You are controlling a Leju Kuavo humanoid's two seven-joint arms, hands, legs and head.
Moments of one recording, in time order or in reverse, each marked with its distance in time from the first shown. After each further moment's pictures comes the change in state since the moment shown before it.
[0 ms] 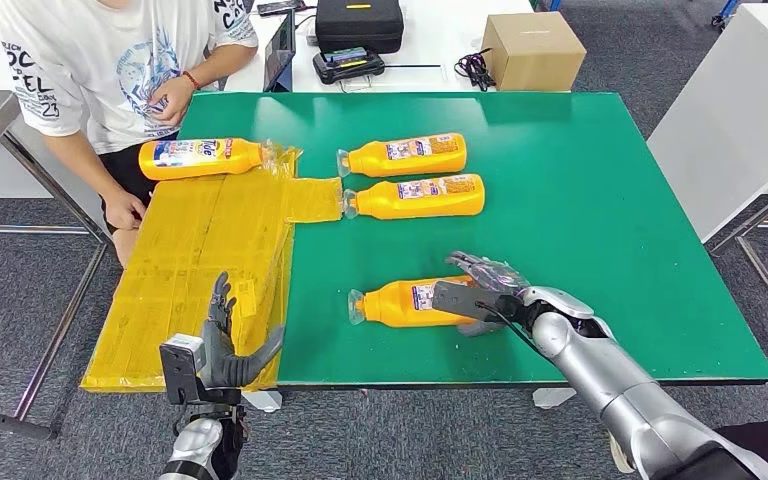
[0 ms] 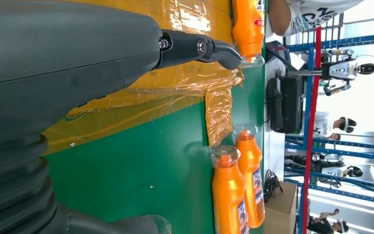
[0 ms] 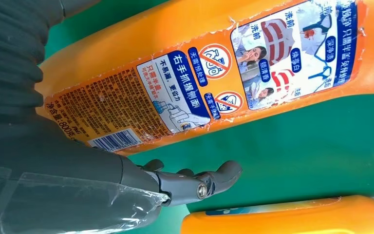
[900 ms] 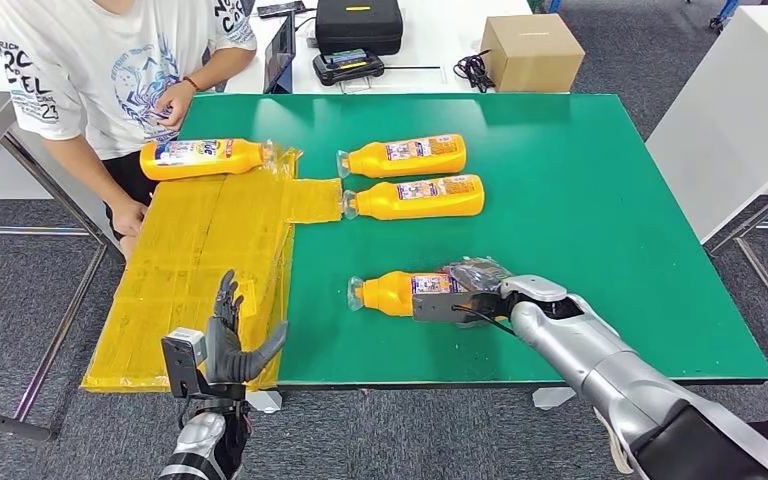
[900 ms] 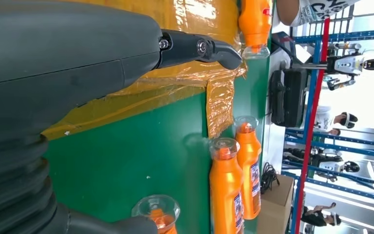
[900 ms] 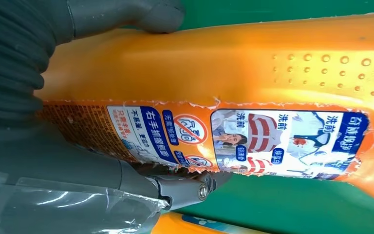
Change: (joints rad) left arm -0.038 -0.003 0.003 0.060 0.051 -0.037 -0.001; right arm -0.159 0.047 0.268 0.195 0.072 0.020 0.022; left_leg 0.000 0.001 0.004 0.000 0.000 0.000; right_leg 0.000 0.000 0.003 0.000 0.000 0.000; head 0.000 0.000
